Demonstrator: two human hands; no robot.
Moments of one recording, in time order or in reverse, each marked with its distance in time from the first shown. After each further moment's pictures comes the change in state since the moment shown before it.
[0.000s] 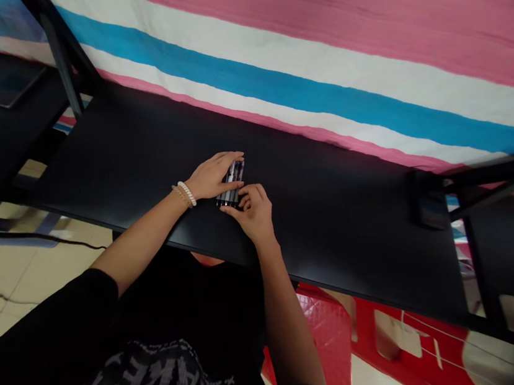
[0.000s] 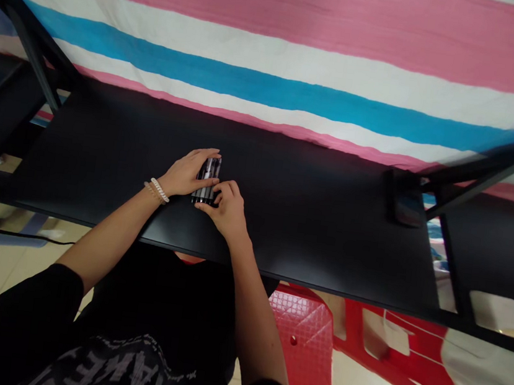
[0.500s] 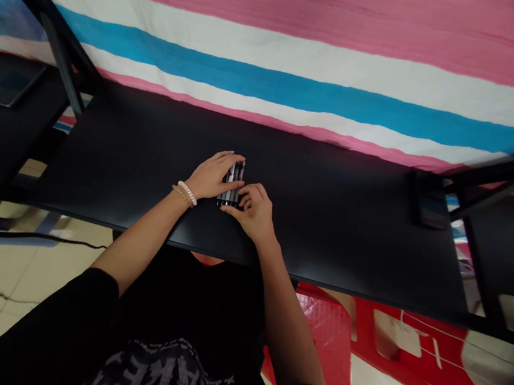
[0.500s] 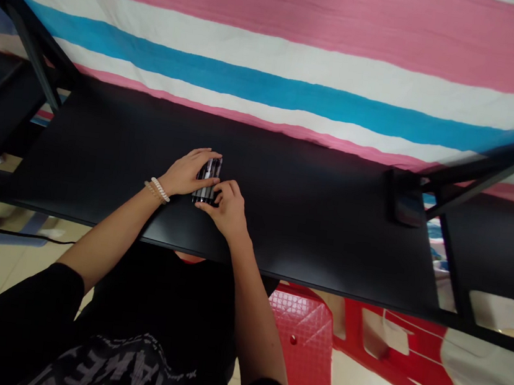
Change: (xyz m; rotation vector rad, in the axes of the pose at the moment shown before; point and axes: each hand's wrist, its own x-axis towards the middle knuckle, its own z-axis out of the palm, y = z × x) left_hand 0.000 -0.002 0.001 0.013 0.011 0.024; right_hand 0.000 0.002 0.001 -0.008 0.001 0.019
